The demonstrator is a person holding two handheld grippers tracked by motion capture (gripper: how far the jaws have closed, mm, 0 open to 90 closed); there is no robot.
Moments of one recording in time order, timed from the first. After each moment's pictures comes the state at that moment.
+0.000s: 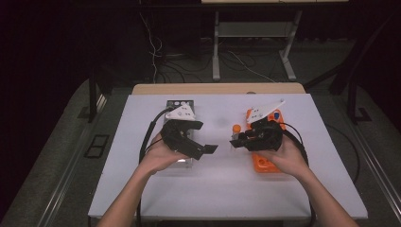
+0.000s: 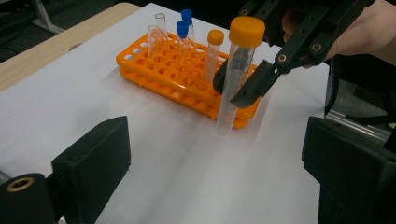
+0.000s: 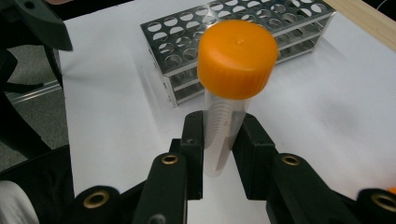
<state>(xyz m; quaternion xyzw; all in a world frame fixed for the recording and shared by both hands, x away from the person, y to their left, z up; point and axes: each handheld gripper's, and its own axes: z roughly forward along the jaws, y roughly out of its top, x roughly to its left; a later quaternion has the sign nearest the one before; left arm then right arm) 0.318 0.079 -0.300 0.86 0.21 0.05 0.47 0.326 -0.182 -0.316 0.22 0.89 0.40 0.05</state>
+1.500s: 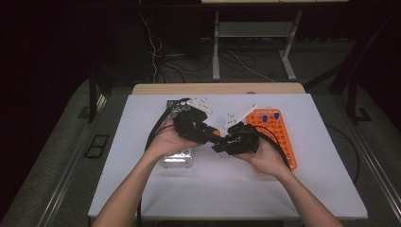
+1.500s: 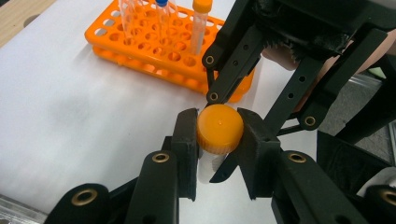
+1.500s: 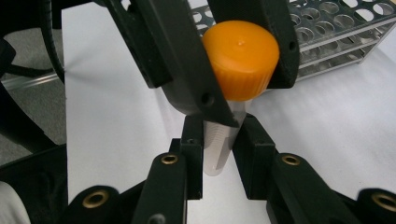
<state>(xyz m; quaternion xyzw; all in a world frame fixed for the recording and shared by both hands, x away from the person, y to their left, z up) 0.347 0.053 -0.293 0.91 0.16 0.00 0.39 0.334 -0.134 -0.337 0.19 0.90 0.39 0.03</state>
